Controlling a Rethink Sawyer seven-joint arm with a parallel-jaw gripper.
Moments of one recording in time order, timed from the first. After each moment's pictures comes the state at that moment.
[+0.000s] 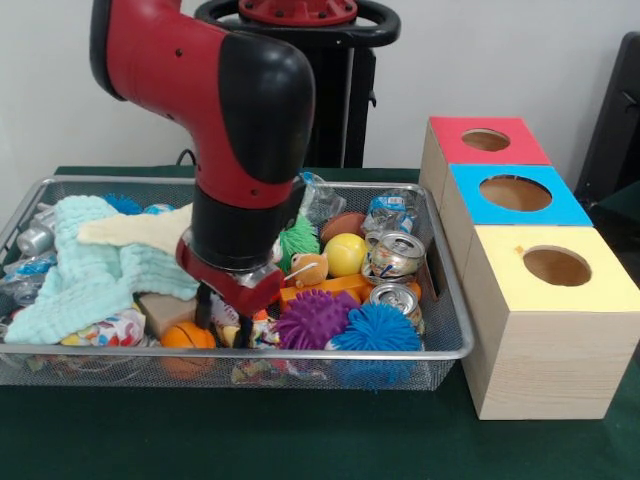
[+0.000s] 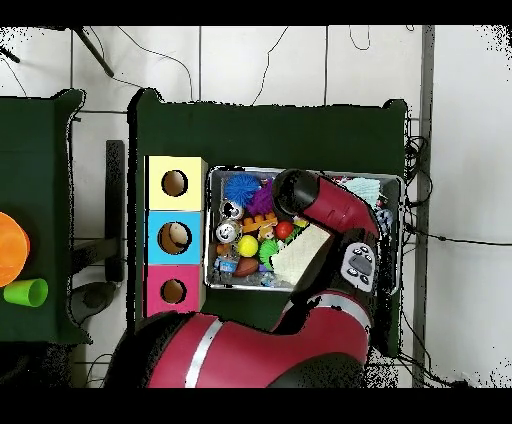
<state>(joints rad) -0.15 -0.23 -0.34 1.32 0.34 0.48 1.93</state>
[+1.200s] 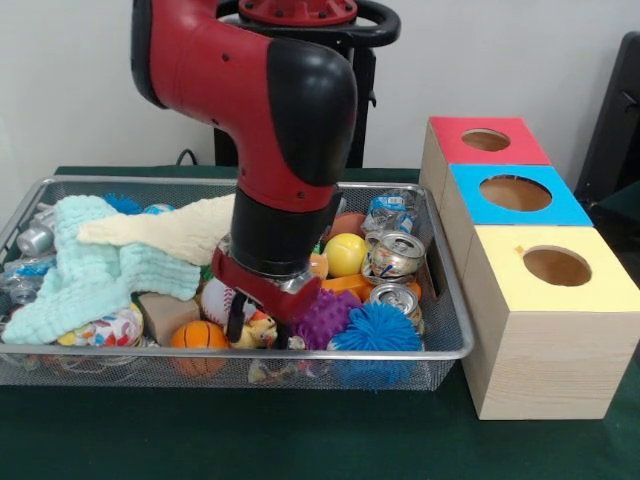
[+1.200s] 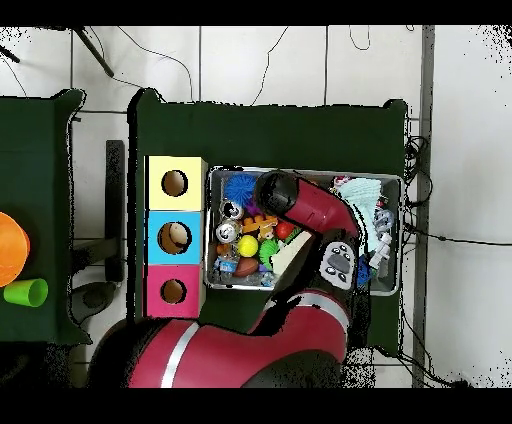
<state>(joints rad) -0.09 -0.23 -0.33 1.35 0.35 0.38 1.93</state>
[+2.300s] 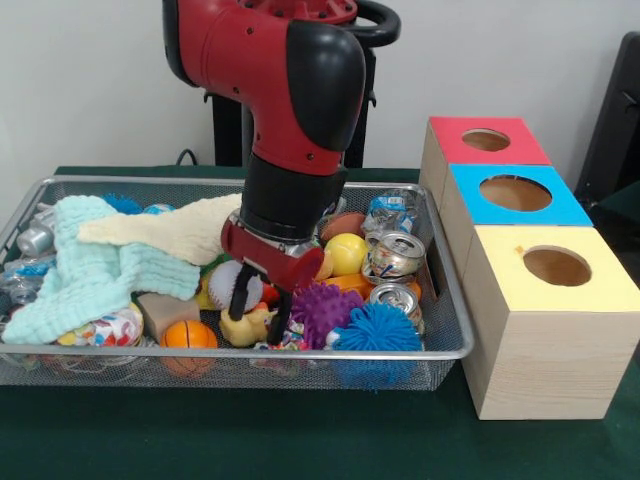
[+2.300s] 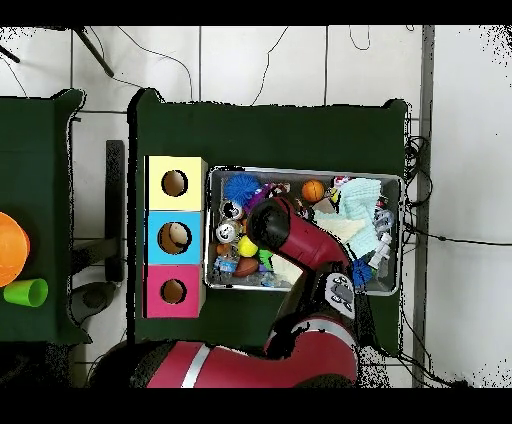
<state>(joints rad) -0.12 -0.34 -0.24 1.63 0.36 0.05 1.93</state>
